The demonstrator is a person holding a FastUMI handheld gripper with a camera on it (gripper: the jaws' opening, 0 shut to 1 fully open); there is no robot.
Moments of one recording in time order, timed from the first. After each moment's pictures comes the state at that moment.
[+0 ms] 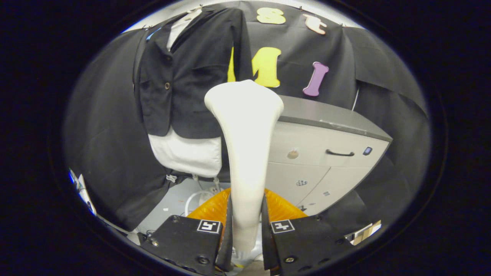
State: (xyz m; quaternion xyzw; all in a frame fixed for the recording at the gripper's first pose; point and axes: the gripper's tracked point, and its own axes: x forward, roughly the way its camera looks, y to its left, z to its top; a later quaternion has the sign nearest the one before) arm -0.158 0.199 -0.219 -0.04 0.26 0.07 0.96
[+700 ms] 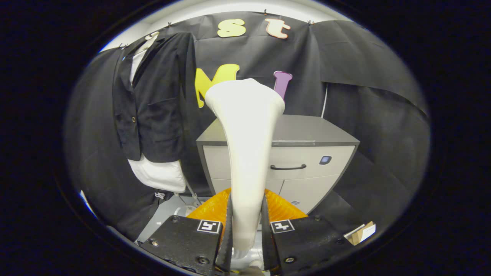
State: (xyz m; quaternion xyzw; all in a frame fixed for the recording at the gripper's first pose) arm -0.149 0.071 -0.161 0.01 0.22 0.02 0.98
